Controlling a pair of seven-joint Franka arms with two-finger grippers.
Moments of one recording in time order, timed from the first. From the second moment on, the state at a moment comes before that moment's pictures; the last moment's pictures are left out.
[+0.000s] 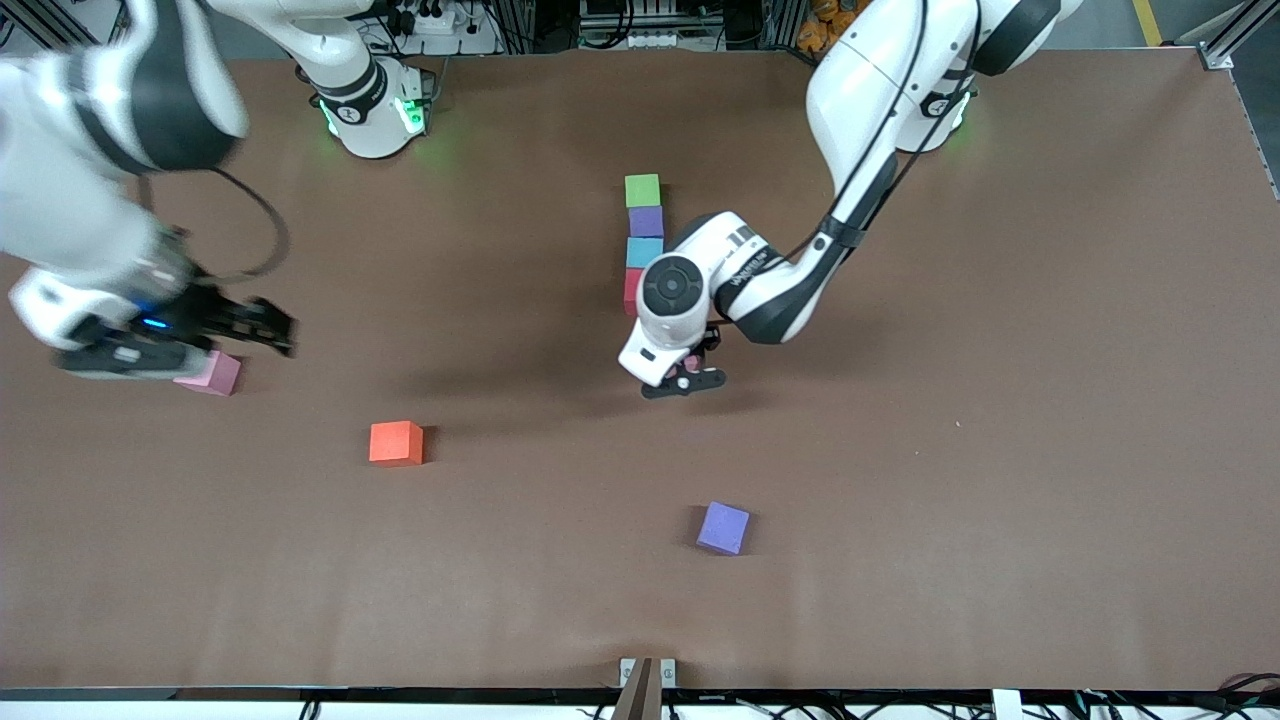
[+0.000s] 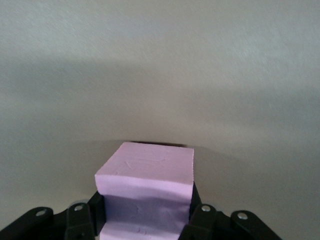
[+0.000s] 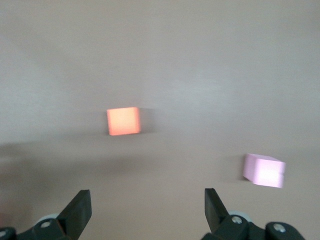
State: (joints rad) left arm -0.59 0.79 -0.24 -1.47 0.12 2.13 -0.98; right arm 0.01 0.02 0.04 -1.79 -0.01 1.88 0.07
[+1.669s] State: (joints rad) left arm -0.68 0.81 -0.23 -1.45 0.12 2.13 -1.00; right arm 0.03 -0.03 -0.12 -1.60 0.02 1.59 -0.13
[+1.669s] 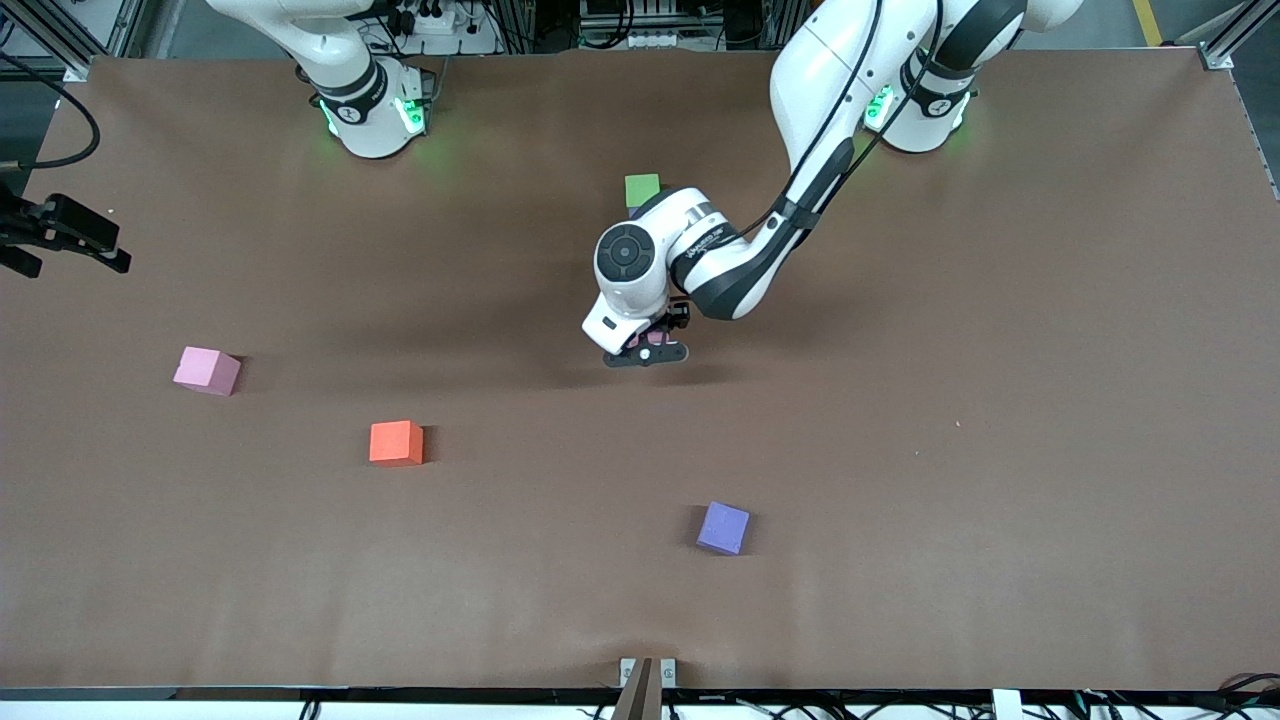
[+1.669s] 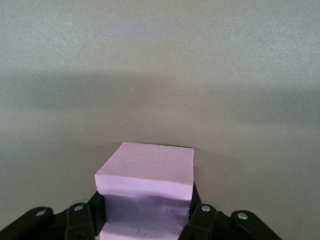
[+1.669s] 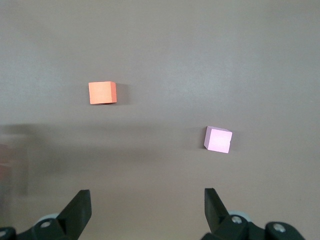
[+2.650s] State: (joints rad) left arm -0.69 0.81 -0.23 -1.43 0.12 2.11 -1.00; right arm 0.02 -0.03 -0.12 -1.60 0.04 1.58 -0.13
